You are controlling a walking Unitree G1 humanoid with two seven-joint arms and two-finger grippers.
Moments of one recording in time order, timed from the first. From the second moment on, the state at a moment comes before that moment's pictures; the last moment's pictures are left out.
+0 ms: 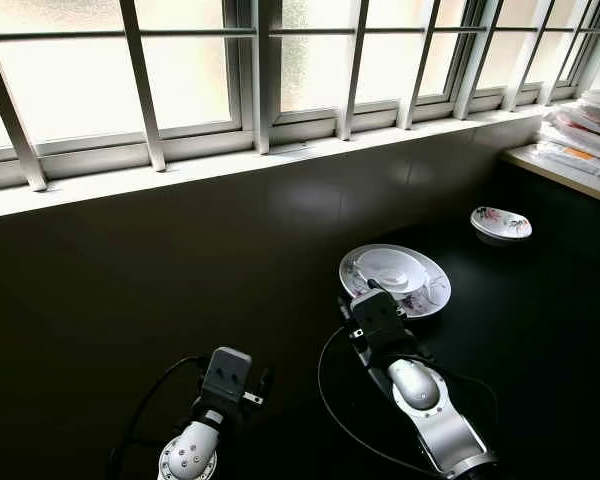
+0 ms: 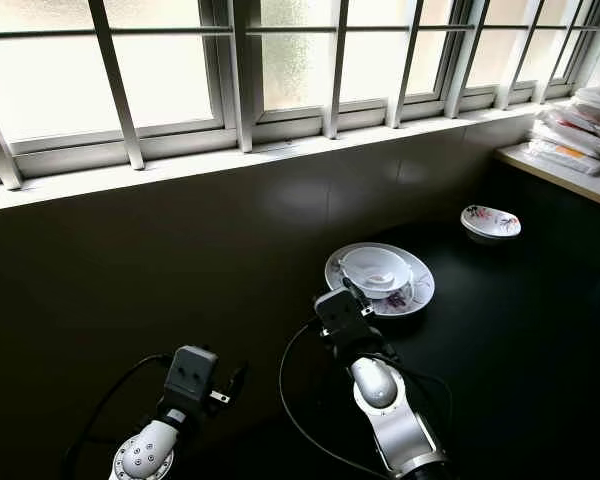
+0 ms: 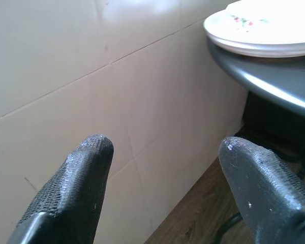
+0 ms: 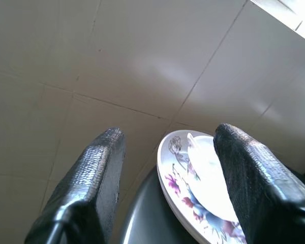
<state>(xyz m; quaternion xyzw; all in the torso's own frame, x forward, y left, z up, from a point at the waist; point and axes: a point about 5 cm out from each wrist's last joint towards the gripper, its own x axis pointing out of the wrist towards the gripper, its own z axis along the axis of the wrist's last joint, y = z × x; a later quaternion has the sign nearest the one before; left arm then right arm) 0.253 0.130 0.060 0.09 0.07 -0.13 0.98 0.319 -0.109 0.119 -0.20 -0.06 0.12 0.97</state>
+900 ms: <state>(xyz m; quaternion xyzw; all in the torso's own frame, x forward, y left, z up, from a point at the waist) 0.254 0.126 0.061 0.09 0.06 -0.14 0.98 0.325 -0.121 0.118 -0.19 -0.05 0.09 0.98</state>
